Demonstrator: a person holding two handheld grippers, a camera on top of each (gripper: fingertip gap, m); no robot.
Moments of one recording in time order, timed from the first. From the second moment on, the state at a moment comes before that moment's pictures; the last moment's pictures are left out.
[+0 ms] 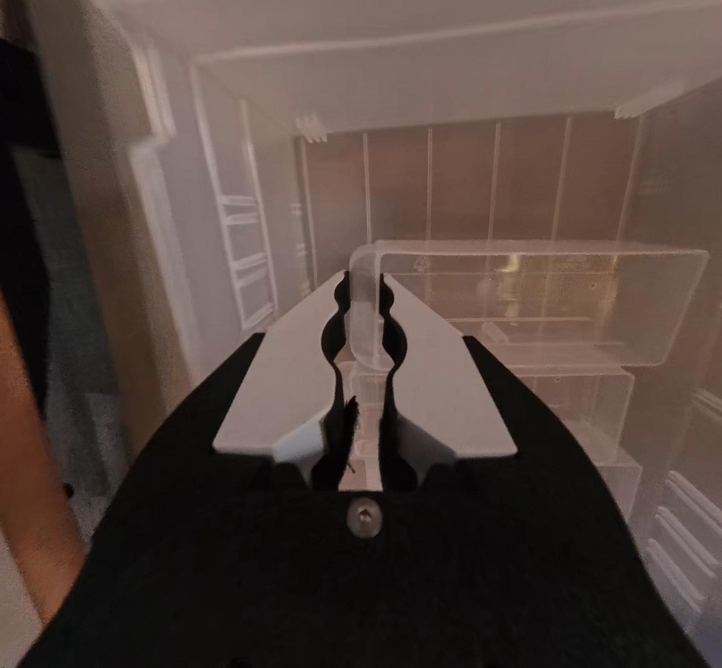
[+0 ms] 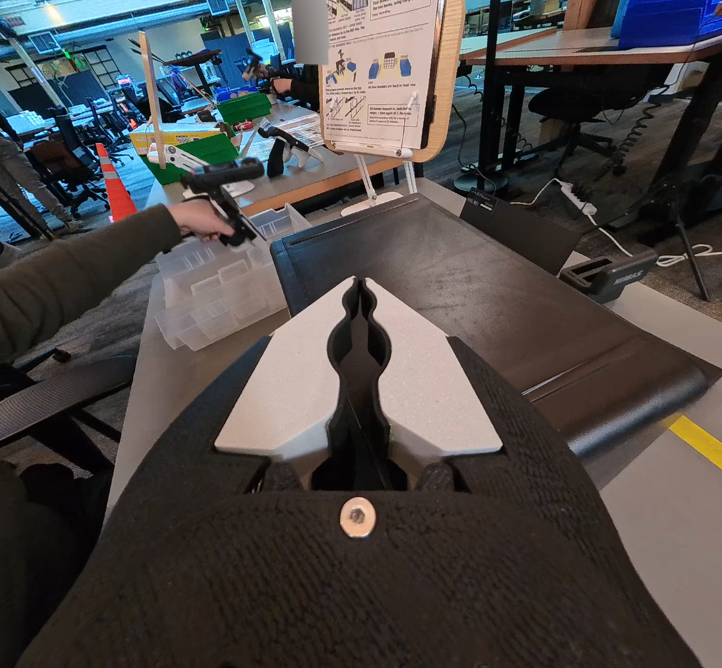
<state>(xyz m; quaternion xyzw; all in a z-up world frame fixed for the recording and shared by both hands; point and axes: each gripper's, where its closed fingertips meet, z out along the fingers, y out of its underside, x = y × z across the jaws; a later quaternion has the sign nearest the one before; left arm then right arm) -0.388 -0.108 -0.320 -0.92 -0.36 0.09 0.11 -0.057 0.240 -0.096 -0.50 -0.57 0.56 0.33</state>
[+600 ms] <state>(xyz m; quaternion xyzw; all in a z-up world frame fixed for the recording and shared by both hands) -0.197 -0.002 -0.203 -0.94 -0.14 -0.07 0.31 -0.057 0.239 -0.096 -0.50 -0.58 0.56 0.33</state>
